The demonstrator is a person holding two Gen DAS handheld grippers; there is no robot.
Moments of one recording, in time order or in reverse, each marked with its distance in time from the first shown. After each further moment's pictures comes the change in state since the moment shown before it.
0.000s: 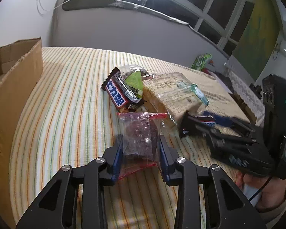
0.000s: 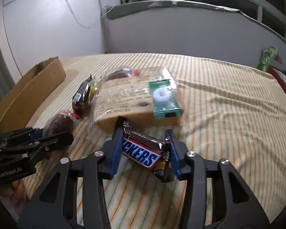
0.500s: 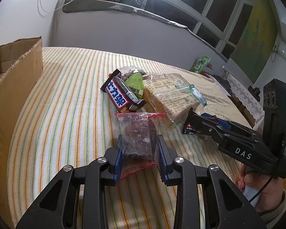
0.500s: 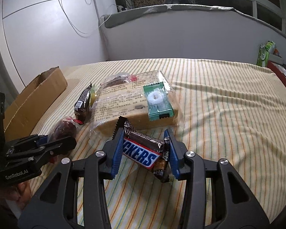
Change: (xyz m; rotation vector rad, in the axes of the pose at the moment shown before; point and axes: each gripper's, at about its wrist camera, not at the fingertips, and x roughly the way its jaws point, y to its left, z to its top) left arm 0.001 -0.004 -0.004 0.005 -0.024 -0.006; right arm -0.006 -0.009 -0.004 0.040 -0.043 0.039
